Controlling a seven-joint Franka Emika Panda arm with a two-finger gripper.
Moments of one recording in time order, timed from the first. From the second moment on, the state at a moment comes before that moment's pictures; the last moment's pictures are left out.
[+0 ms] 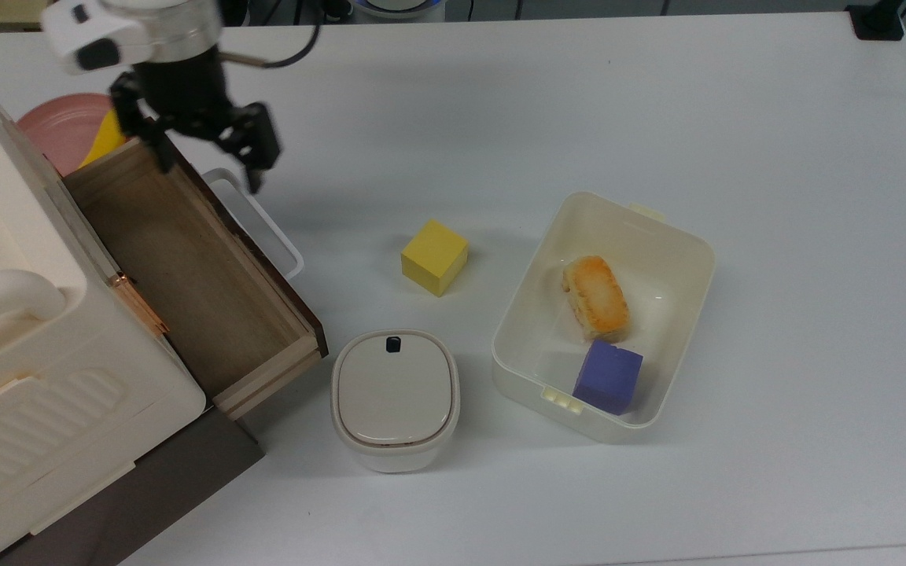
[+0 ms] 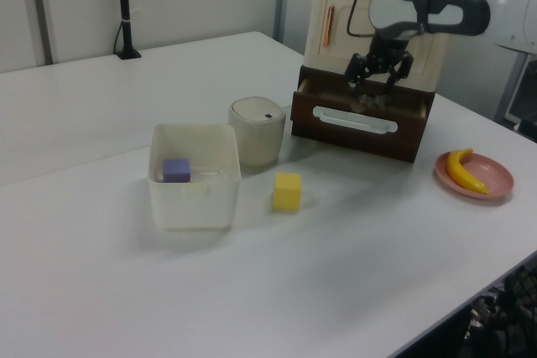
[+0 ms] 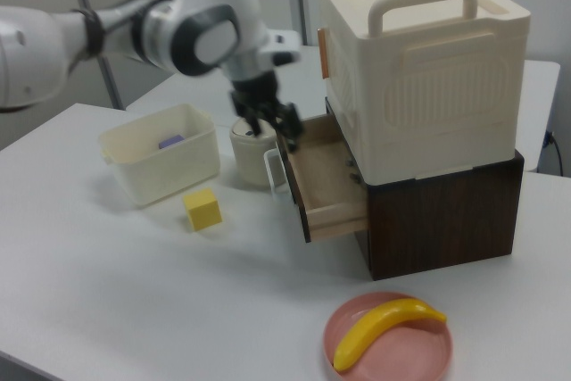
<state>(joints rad) -0.07 0.20 -0.13 -1.62 0.02 2.03 0.04</state>
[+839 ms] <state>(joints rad) 0.08 0.06 -0.04 -1.64 -0.07 1.70 0.16</state>
